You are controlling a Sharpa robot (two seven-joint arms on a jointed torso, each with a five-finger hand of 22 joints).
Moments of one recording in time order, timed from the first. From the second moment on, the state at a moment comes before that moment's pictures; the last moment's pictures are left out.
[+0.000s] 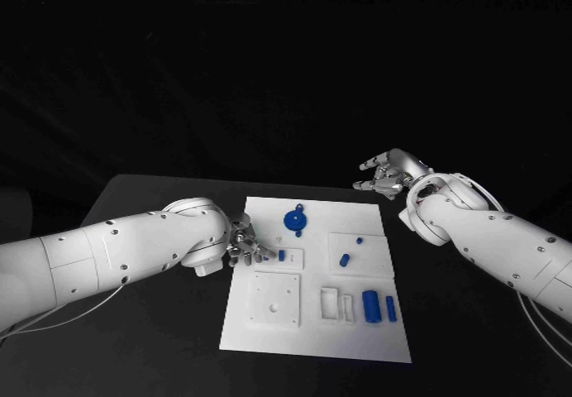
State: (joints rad) left arm 1.34 -0.62 -0.21 1.33 -0.95 0.02 -0.53; left_hand 1.12 -0.05 0.07 0.15 0.06 1.20 0.01 0.17 0.35 1.47 -0.06 0.50 0.25 1.41 -0.13 1.20 0.65 0.02 1.31 -0.15 0.39 1.31; right arm 0.97 -0.68 0.47 1.22 -1.50 -0.31 -0.19; right_hand 1.28 -0.13 0.11 -0.04 0.36 0.96 0.11 0.06 0.06 1.19 0.01 0.94 1.01 1.45 -0.07 0.86 1.04 0.11 1.47 -0.09 0.62 1.26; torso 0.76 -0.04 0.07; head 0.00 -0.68
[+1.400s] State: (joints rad) left arm 1.34 -0.61 -0.21 1.33 -0.94 0.03 -0.52; left_hand 1.20 0.08 0.02 -0.03 0.43 1.18 0.03 0.18 0.35 1.46 -0.06 0.49 0.25 1.40 -0.12 1.21 0.65 0.02 1.31 -0.14 0.39 1.31; right arm 0.97 -0.69 0.47 1.22 -1.50 -0.31 -0.19; right_hand 1.28 -0.13 0.11 -0.04 0.38 0.96 0.11 0.06 0.06 1.19 0.00 0.94 1.01 1.45 -0.07 0.86 1.04 0.11 1.47 -0.09 0.62 1.26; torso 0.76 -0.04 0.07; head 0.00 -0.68
